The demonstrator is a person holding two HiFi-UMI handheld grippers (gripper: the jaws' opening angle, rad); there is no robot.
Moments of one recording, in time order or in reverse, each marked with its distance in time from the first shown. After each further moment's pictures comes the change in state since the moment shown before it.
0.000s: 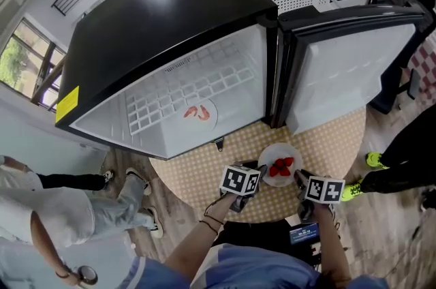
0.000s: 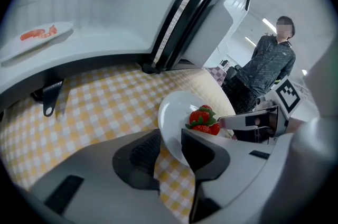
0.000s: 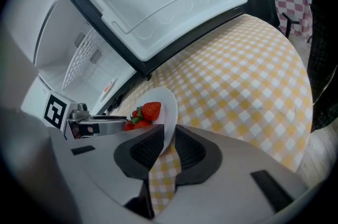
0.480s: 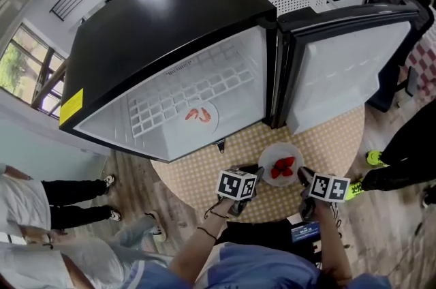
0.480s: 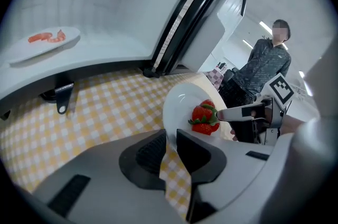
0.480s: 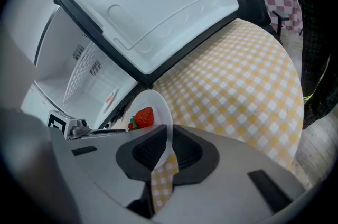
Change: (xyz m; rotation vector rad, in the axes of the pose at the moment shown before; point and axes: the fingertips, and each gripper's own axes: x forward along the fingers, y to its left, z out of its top) left arm -0.021 -0.002 -0.002 0.001 -0.032 -0.020; right arm -0.014 0.011 0.016 0.093 -0.060 0.017
